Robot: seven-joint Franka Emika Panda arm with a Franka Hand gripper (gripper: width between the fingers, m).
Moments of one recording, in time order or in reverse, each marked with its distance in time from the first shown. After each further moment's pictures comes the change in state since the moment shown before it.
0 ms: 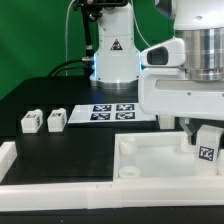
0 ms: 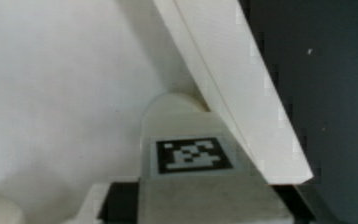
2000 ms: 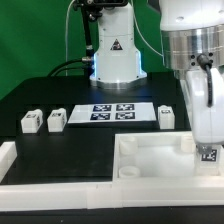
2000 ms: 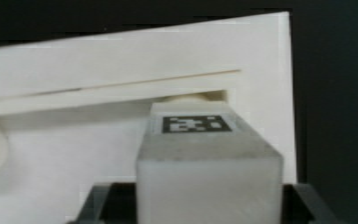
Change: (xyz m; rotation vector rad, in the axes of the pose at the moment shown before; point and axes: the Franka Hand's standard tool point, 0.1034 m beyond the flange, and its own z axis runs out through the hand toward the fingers) arm 0.007 0.006 -0.004 -0.016 -0.047 1.084
